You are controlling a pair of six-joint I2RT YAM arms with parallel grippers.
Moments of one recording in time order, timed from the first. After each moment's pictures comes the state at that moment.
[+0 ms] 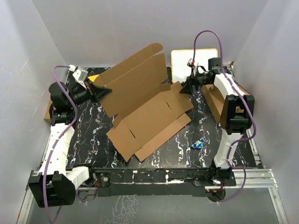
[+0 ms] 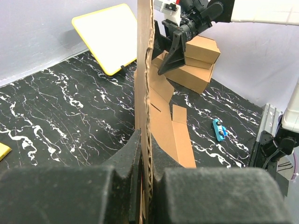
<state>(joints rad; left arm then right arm) 0.08 1.05 0.92 0.14 1.04 -0.26 -0.04 2.01 1.66 -0.63 -1.03 -0.71</state>
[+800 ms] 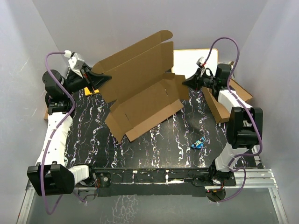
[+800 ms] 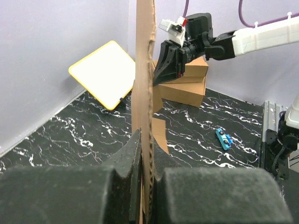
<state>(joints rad) 0.07 1.16 1.13 0.24 1.13 -0.28 -0.07 1.76 1.24 0.06 -1.11 -0.32</state>
